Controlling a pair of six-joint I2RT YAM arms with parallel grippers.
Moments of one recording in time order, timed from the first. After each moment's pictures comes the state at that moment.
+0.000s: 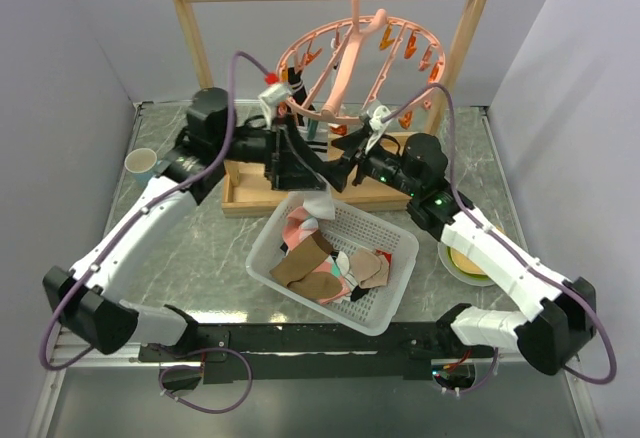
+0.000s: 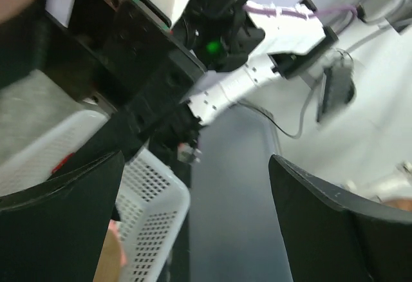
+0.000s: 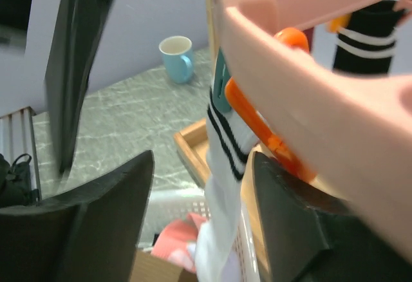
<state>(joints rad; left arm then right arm) -0.49 1.32 1.40 -0.11 1.13 -0.61 0.59 1.21 1.03 0.22 -0.45 0.08</state>
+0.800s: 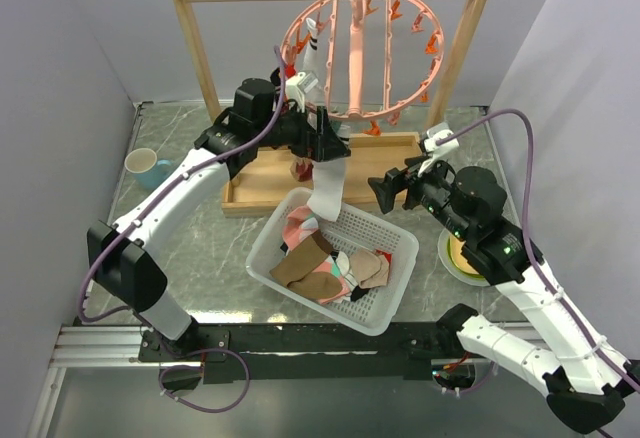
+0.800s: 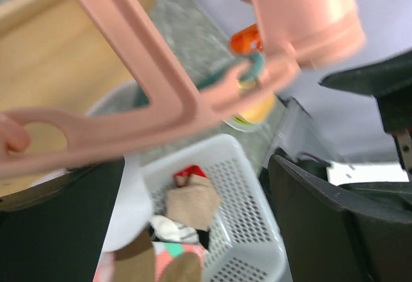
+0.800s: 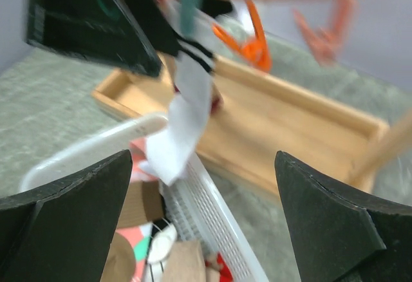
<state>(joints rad) -0.56 1.59 1.58 -0.32 0.63 -0.43 0.60 0.80 1.06 -0.37 0.02 0.04</state>
